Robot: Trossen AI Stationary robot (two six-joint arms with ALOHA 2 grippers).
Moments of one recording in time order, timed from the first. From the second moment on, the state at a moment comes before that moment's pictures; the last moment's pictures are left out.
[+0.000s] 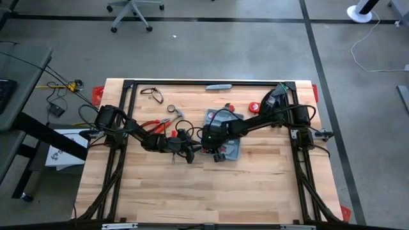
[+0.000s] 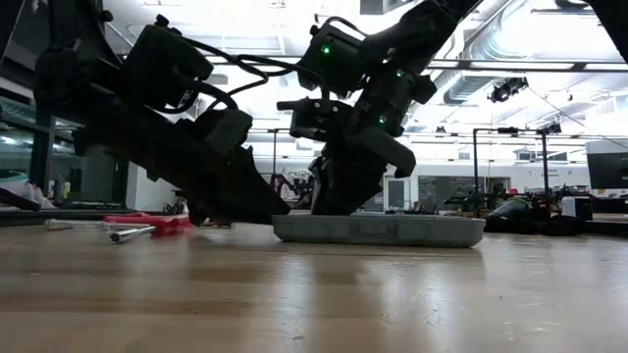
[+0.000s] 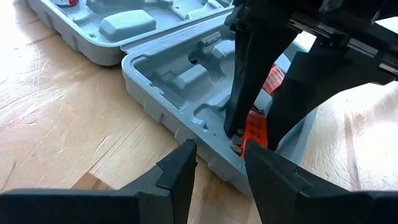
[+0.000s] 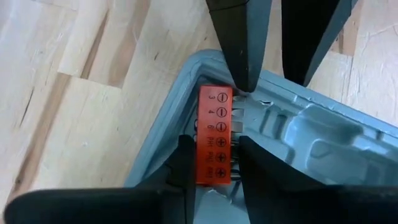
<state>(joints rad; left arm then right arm) -0.16 1.86 0.49 0.87 -0.35 -0.61 0.01 2.05 1.26 -0.32 -0.15 -0.24</state>
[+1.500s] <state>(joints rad) -0.17 1.87 0.49 0.87 -0.38 -0.52 0.03 1.86 0.89 0.23 -0.01 0.15</state>
